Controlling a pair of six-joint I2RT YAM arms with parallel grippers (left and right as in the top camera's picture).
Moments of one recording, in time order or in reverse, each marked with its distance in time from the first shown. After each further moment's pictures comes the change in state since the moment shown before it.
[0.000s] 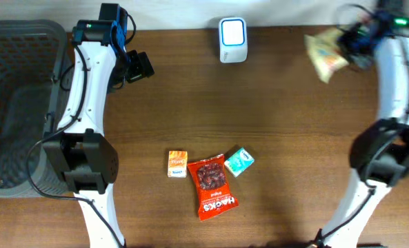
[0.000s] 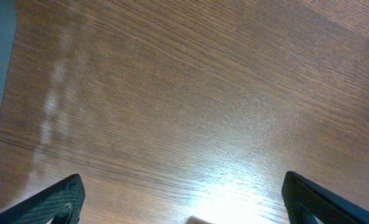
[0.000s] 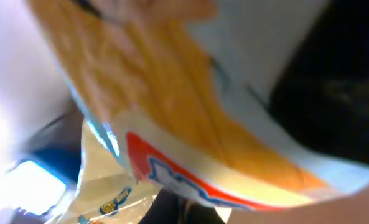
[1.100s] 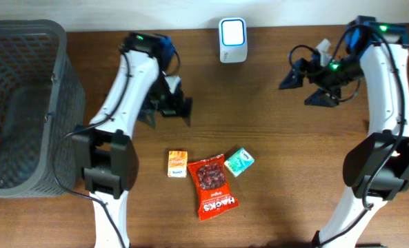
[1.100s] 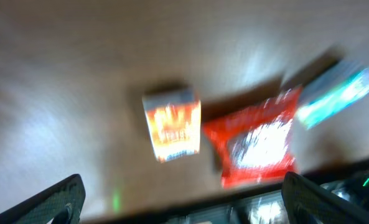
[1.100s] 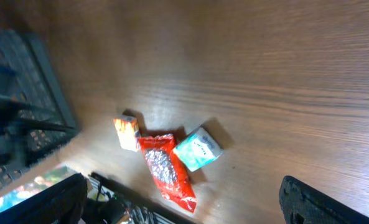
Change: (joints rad) left arm -0.216 -0.001 -0.170 -0.273 0.243 0.328; right arm 0.164 -0.174 -0.220 -0.439 -0.471 -0.690
